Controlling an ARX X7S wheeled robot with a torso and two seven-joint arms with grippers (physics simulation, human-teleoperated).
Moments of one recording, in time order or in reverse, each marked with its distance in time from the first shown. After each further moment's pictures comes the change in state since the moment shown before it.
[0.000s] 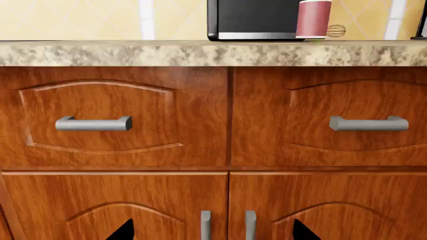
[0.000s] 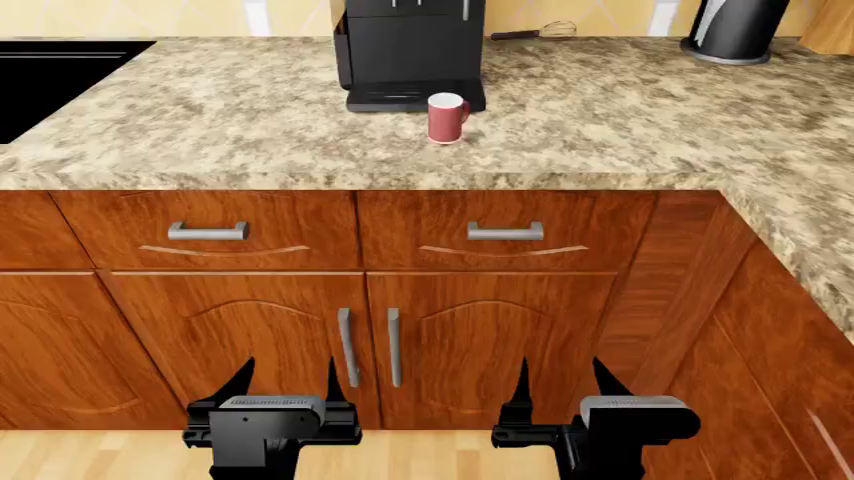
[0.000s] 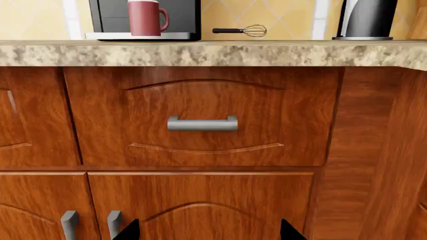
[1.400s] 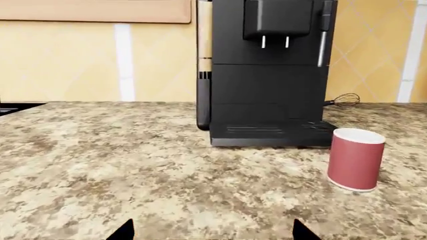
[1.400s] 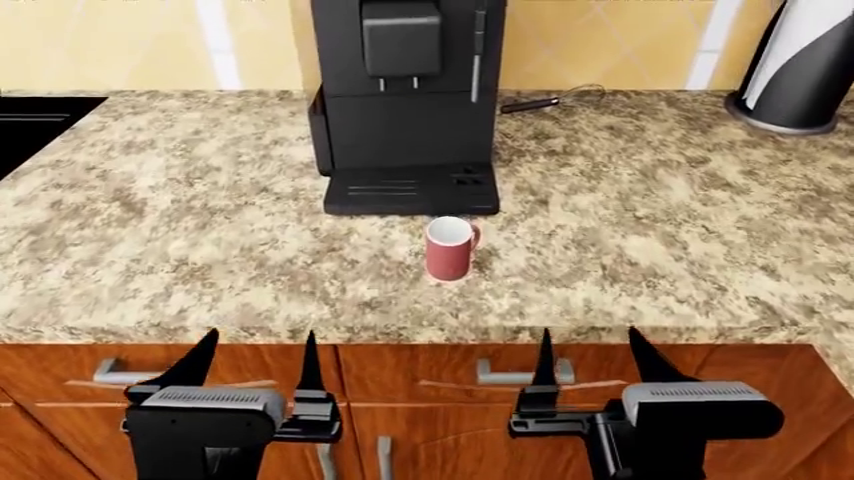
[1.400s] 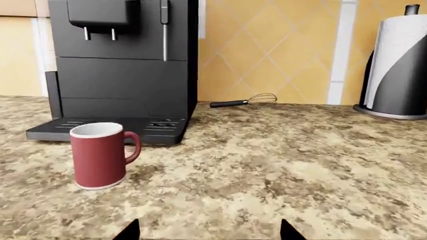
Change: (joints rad) left arm 0.120 -0.149 0.058 0.622 -0.160 -0.388 -0.112; right arm -0.097 0.142 -0.086 -0.559 0.099 0.349 0.143
